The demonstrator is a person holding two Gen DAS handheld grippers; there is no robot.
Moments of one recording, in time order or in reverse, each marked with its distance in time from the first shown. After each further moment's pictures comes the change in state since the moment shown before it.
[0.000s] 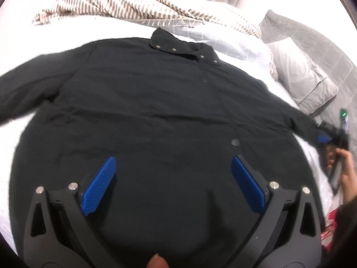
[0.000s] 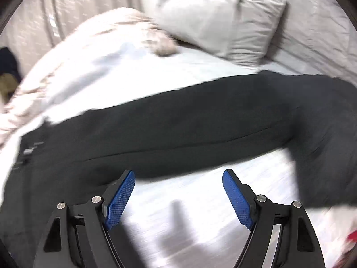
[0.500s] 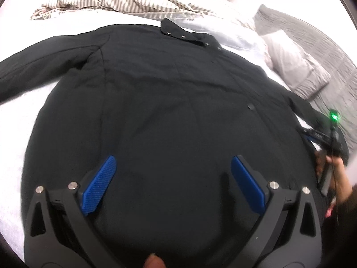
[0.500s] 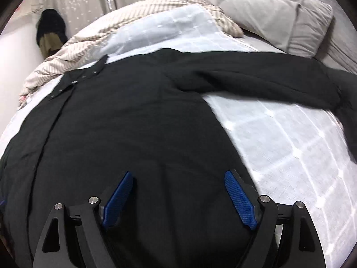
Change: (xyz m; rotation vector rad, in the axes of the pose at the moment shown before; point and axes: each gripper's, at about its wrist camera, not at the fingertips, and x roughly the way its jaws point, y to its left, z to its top) left arm -0.025 0.055 -0.051 0.041 0.034 -0.078; right arm 0.007 0.053 -0.121 -0.225 0.048 0.145
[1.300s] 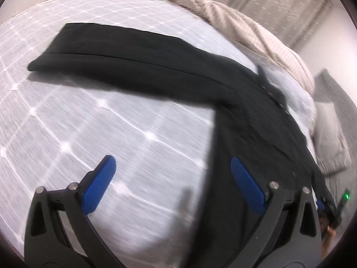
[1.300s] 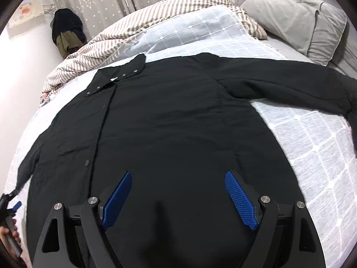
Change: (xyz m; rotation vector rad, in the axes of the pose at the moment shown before) left arm -0.072 0.171 0.022 -0.463 -0.059 0.223; right arm -0.055 0.080 -0.002 -0.019 0.043 0.148
